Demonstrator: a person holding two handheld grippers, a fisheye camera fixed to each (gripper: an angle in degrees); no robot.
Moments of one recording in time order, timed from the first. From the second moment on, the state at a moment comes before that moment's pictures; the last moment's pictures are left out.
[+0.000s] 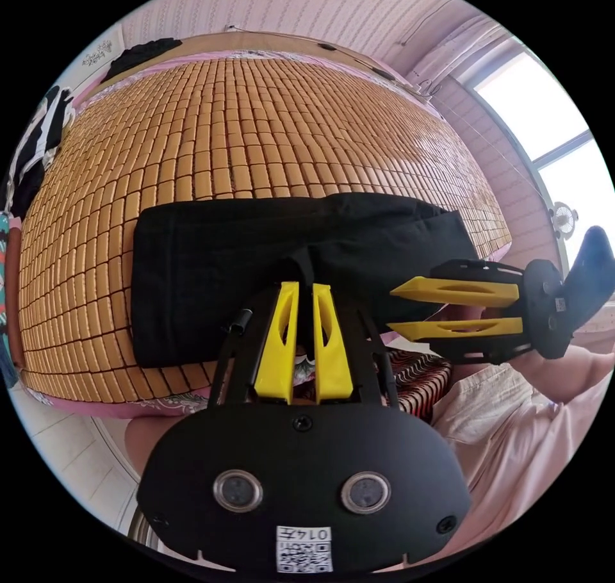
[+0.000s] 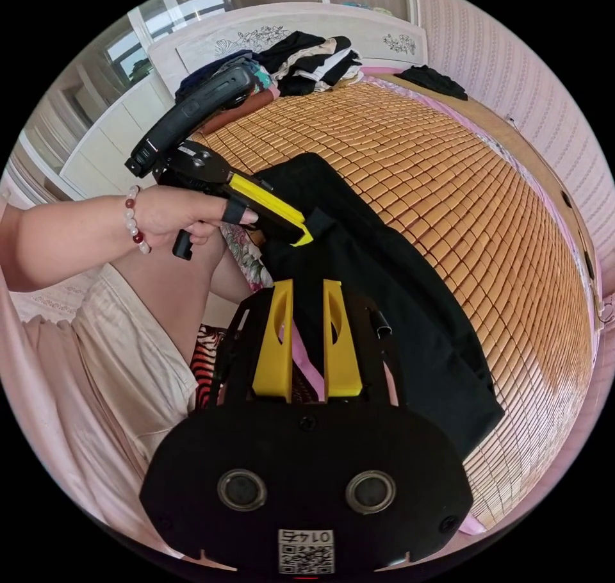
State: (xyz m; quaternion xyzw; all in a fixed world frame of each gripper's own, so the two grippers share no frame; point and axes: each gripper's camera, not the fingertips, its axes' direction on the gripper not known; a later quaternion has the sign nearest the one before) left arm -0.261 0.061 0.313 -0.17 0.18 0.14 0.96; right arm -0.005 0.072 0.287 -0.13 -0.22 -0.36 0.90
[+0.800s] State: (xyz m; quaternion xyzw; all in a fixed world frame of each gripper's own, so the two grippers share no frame) left arm -0.201 0.102 0.202 -0.06 0.13 0.31 0.94; right arm 0.034 -0.017 0.310 -0.06 -0.40 -0.42 0.81
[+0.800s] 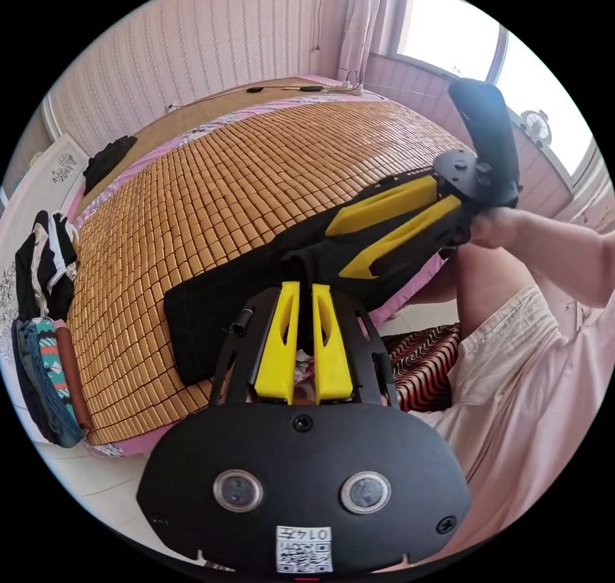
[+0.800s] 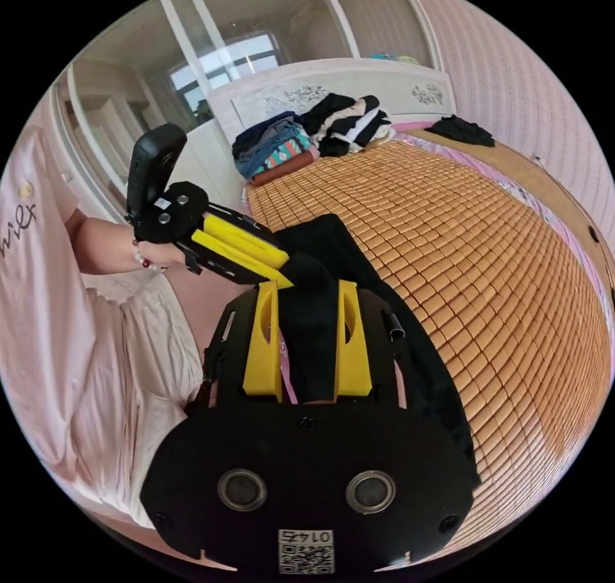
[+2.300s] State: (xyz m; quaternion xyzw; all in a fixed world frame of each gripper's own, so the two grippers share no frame) left arm -0.388 -0.006 0.304 -0.23 0.18 0.04 0.95; right arm -0.147 -0.101 0.359 -0.16 -0.30 -0.53 0.78
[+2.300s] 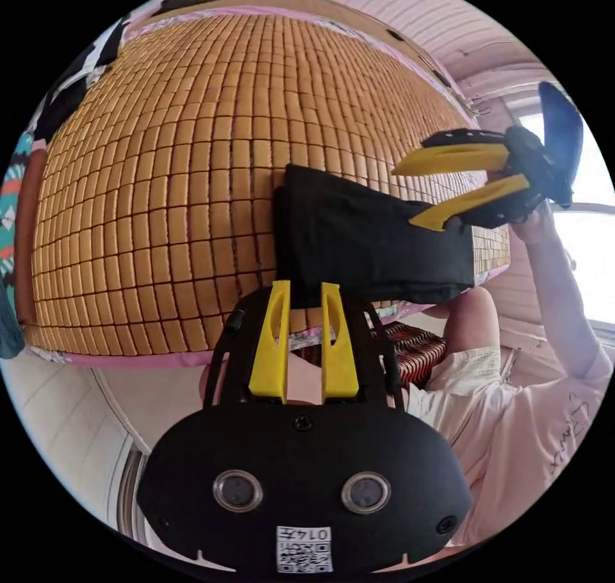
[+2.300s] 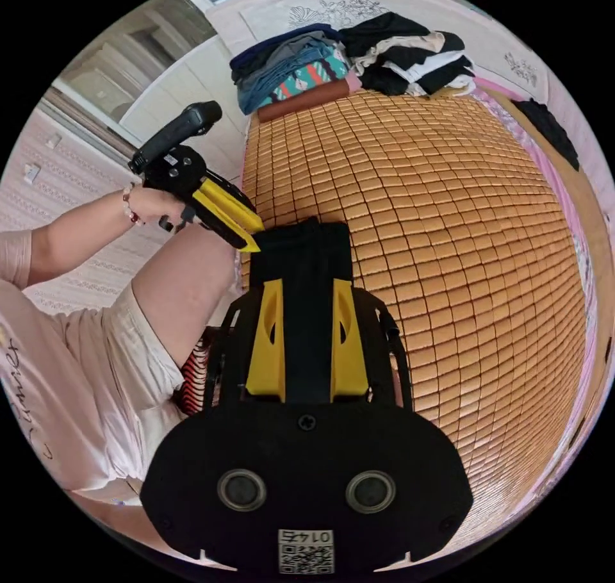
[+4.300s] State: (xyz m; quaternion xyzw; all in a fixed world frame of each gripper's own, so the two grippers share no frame) left arm -0.040 0.151 0.255 0.00 0.30 0.42 0.86; right arm 0.226 0.075 0.375 -0.26 -0.18 -0.07 0.95
